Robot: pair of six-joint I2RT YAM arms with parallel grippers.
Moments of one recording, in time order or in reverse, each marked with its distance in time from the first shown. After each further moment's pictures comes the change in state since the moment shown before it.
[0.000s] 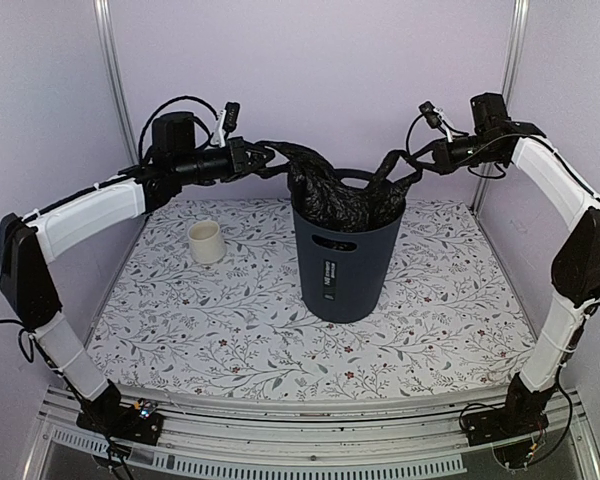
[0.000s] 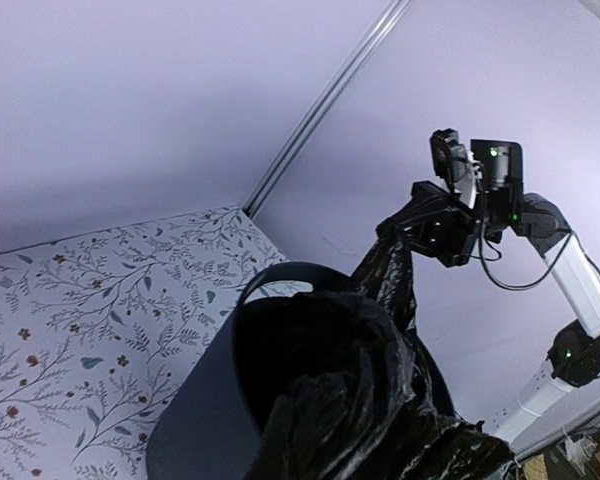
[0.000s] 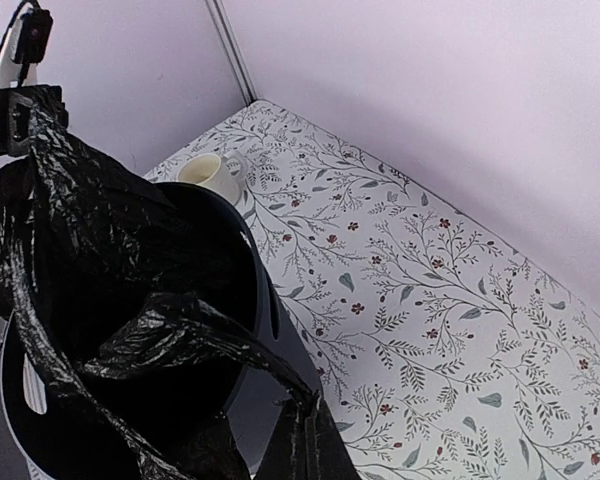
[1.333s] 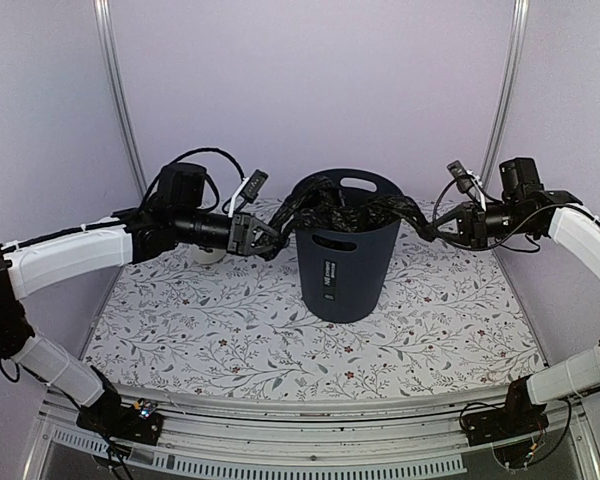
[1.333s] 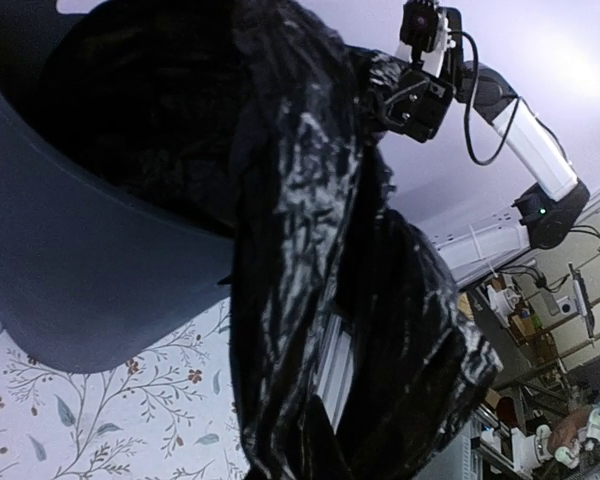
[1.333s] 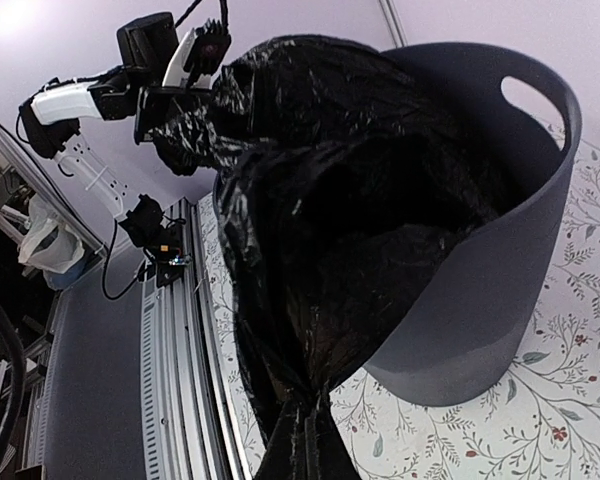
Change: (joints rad) left arm -0.145 -0.220 -0.364 -0.129 0.263 0.068; right arm -0.051 -0.530 -0.775 0.131 -0.388 -0.021
